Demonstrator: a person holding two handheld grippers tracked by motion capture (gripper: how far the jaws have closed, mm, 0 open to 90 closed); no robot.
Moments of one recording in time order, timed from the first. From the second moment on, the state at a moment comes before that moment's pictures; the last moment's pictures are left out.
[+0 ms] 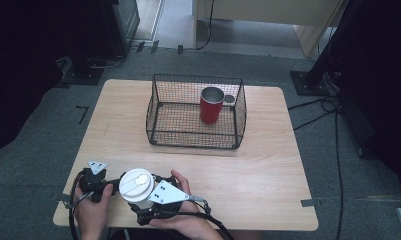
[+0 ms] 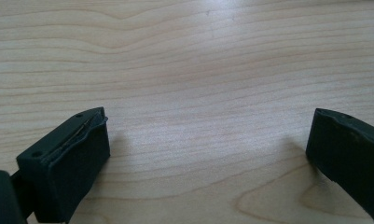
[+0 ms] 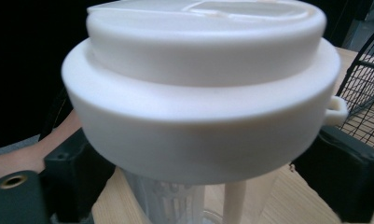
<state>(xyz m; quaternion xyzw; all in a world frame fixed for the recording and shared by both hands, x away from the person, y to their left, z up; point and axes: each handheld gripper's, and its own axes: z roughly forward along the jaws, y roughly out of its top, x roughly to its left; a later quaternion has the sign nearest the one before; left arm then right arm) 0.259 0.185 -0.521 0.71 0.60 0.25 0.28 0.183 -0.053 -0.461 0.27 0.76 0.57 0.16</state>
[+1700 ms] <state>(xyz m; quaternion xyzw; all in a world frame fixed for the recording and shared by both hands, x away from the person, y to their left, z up) 0.259 0.185 -0.521 0.71 0.60 0.25 0.28 0.204 -0.061 -0.449 0.29 0.74 0.57 0.20</state>
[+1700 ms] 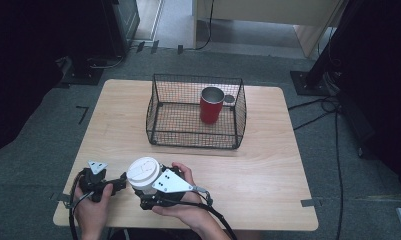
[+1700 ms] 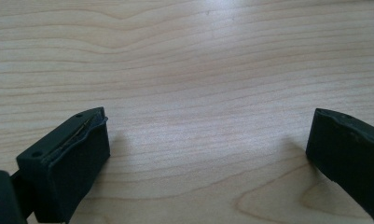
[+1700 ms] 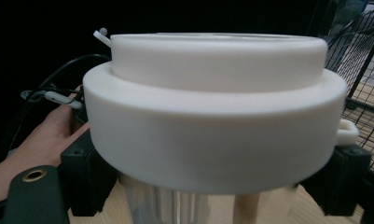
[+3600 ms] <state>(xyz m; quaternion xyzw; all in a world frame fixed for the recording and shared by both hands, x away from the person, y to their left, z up) 0.261 0.184 -0.521 0.71 0.60 0.25 0.28 0.298 -0.117 -0.355 0.41 0.64 0.57 0.31</state>
